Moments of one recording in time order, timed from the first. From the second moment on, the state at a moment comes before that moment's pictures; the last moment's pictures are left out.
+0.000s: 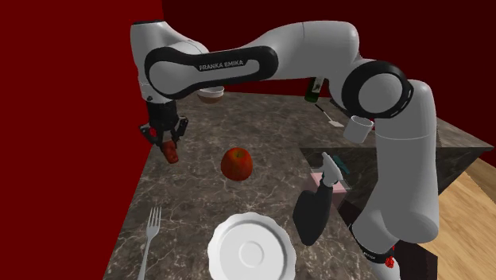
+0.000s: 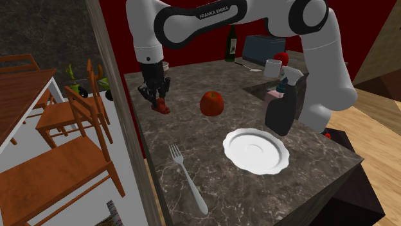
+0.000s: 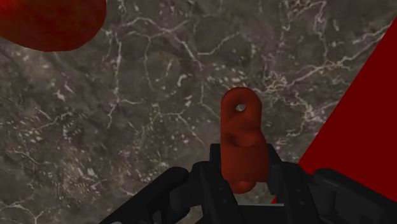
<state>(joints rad) 0.21 0.49 0.38 -1.37 -0.19 1.80 0.79</state>
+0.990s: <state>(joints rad) 0.19 0.06 0.45 -1.89 -0.04 1.93 0.85</state>
